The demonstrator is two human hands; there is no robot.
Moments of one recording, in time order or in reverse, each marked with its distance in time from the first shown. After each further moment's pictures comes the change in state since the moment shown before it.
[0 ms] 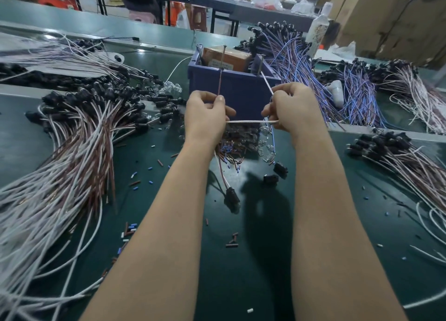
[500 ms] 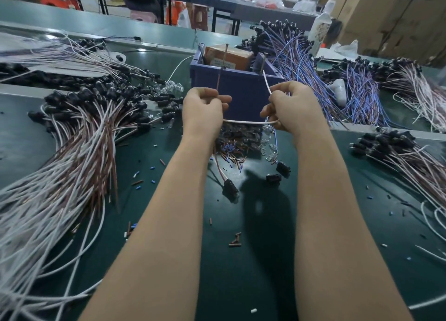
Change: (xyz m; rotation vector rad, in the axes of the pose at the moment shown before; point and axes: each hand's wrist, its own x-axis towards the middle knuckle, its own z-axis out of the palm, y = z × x) left_hand 0.005 0.002 -0.005 -0.090 0.019 -0.003; right_hand -0.004 -0.004 0.002 0.021 -0.051 0.012
